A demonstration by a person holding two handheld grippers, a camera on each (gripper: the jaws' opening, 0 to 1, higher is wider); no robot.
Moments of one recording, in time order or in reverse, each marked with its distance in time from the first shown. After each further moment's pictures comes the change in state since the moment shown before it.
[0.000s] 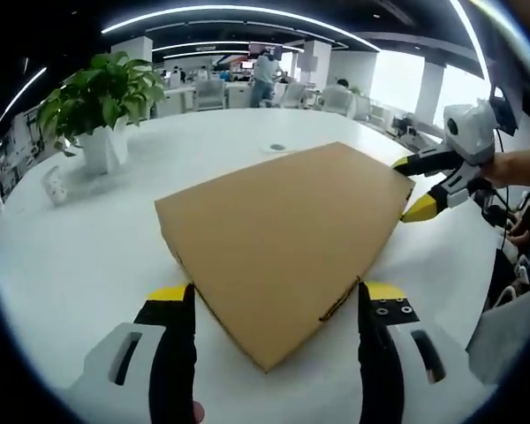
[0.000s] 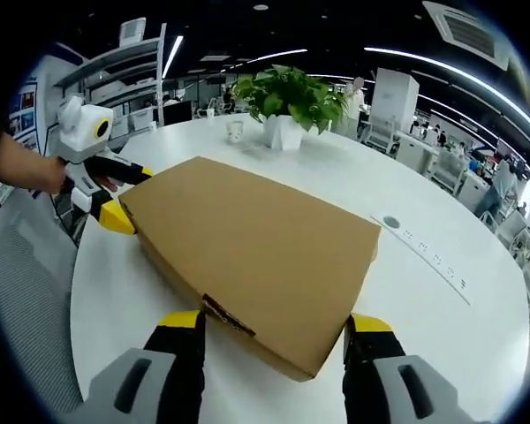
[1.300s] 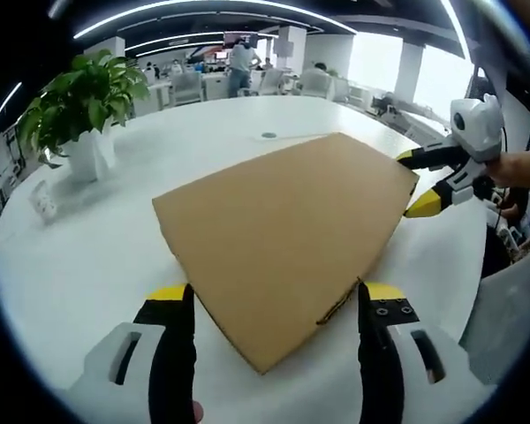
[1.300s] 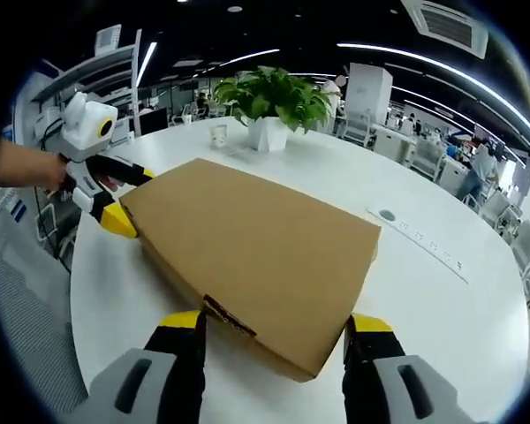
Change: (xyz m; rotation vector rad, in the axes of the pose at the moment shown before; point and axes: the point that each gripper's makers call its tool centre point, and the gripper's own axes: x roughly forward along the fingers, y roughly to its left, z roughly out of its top) left arm -0.004 0.031 -0.001 0.092 0.073 -0.087; right arm 0.006 0.033 0.008 0.094 -0.005 -0.099
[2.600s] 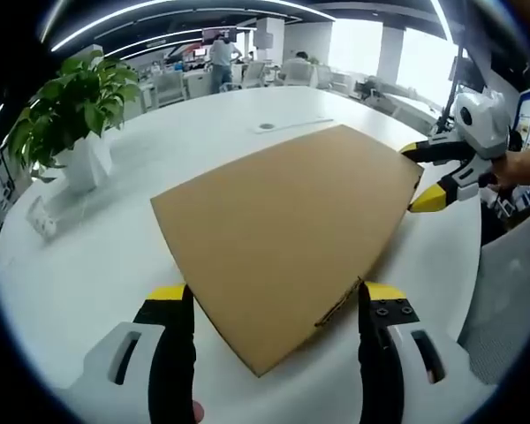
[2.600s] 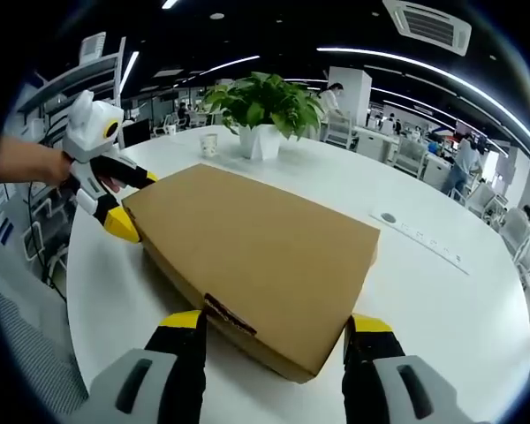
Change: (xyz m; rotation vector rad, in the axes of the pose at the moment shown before) left arm -0.010 0.036 -0.008 0.094 0.047 -0.054; right arm 0.011 0.038 0.012 0.065 -0.042 -0.084
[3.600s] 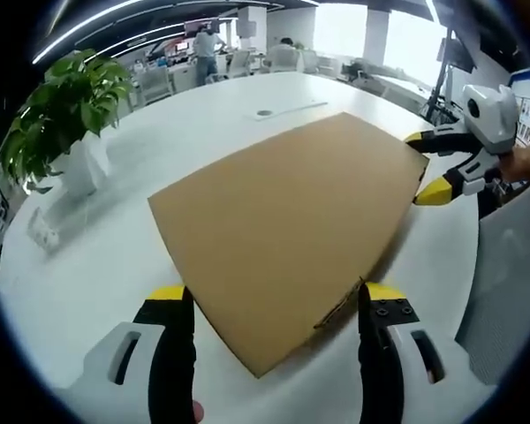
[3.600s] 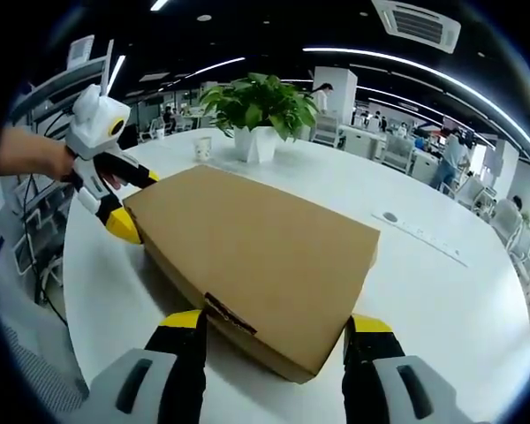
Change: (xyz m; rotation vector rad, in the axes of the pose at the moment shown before) left arm -0.009 0.029 -0.010 0.081 0.073 -0.038; right arm 0.008 0.032 0.009 0.045 -0.003 -0.063
